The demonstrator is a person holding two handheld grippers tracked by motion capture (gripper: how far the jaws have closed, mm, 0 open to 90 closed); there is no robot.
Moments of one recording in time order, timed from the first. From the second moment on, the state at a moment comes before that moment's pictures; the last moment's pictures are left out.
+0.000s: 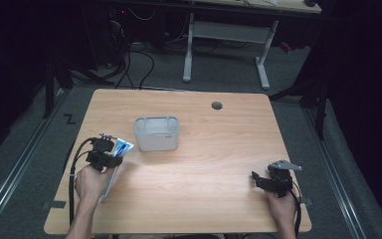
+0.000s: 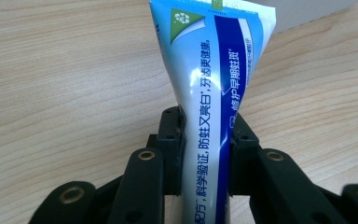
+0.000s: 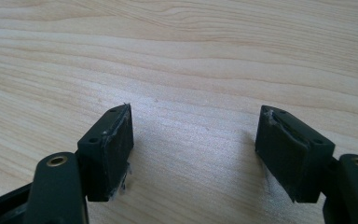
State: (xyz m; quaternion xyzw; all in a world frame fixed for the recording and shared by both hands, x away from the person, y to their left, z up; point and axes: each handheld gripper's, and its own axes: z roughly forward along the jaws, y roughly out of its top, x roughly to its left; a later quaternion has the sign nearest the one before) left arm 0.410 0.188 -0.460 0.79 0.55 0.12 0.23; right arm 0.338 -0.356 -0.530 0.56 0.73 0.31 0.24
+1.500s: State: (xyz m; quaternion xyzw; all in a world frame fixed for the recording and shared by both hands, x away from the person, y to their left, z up) left arm 0.386 0.186 -0.413 0.78 0.52 0.13 0.33; right arm 0.338 -0.356 -0.530 0.56 0.73 0.31 0.24
